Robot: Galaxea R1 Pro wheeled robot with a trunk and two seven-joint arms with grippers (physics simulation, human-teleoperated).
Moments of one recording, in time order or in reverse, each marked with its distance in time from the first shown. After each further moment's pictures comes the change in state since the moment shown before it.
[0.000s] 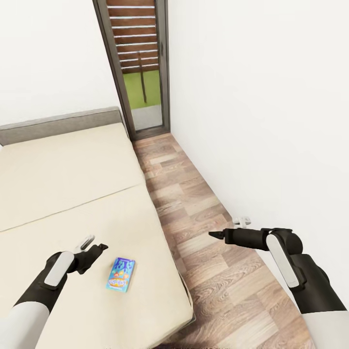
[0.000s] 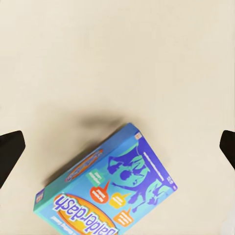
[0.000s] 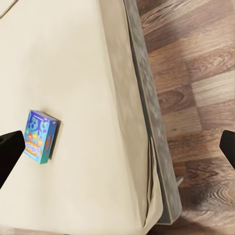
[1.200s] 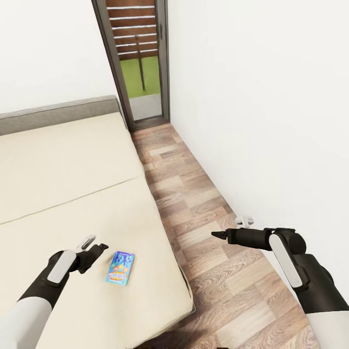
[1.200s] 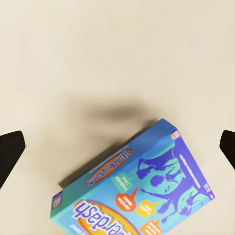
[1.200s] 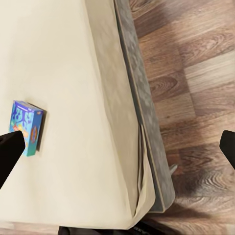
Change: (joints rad) left arm -0.032 -0.002 -0.010 0.060 -0.017 -0.023 -0.006; right arm 0.000 -0.022 0.000 -0.001 -0.001 0.000 0.000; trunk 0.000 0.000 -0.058
